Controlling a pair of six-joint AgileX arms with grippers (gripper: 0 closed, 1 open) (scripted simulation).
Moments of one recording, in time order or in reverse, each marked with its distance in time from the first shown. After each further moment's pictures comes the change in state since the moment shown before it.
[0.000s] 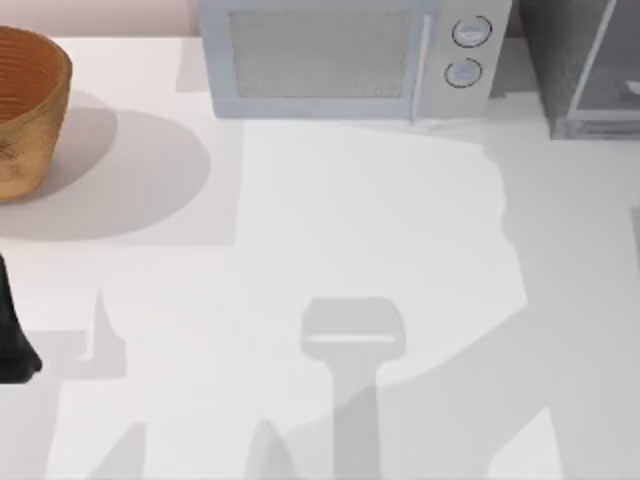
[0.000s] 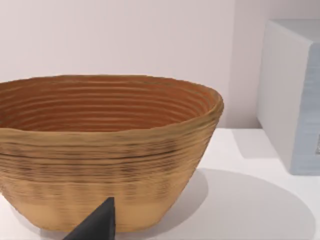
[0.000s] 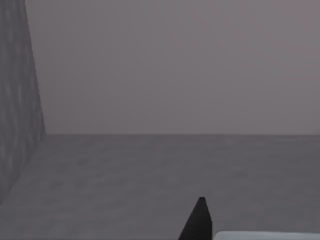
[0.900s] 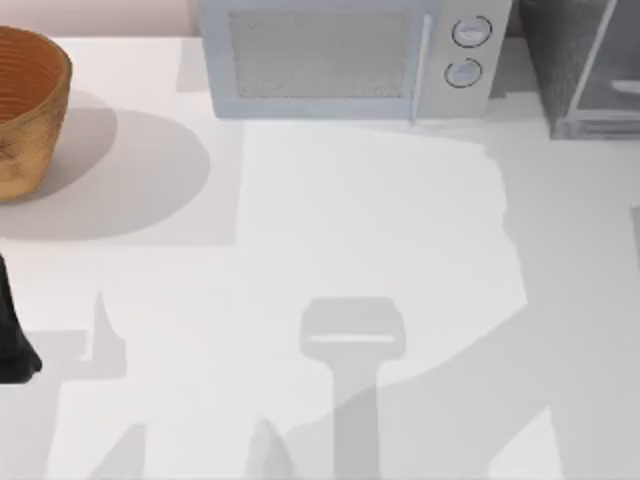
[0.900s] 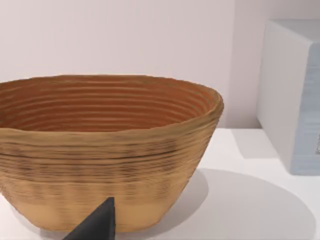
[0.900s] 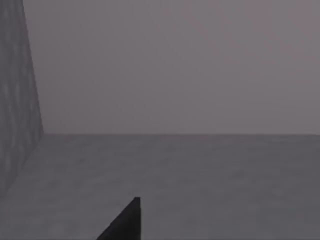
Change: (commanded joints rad) left arm 0.000 0.000 0.000 0.000 0.000 0.000; right arm 0.000 0.000 0.000 0.000 0.000 0.000
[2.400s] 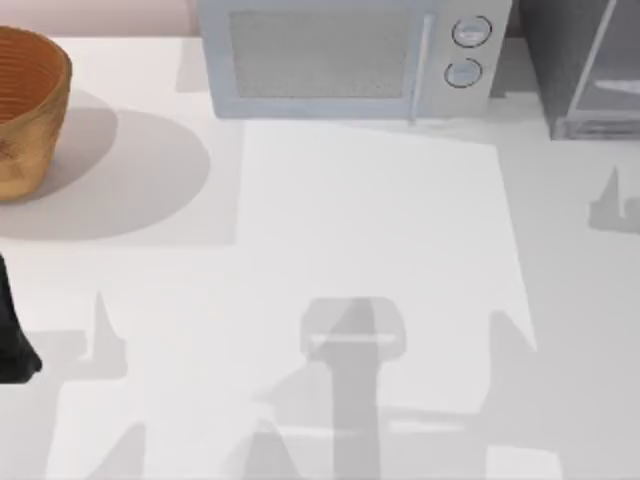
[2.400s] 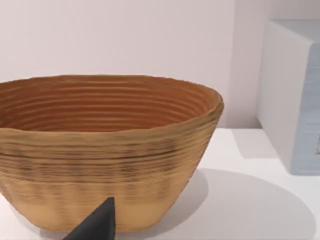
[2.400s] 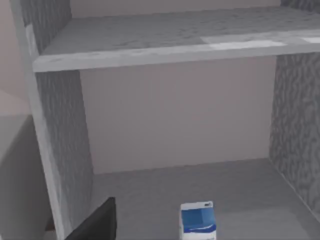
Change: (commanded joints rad) left arm 0.000 0.000 0.000 0.000 0.000 0.000; right arm 0.044 -1.368 -0.698 -0.629 0.137 0.055
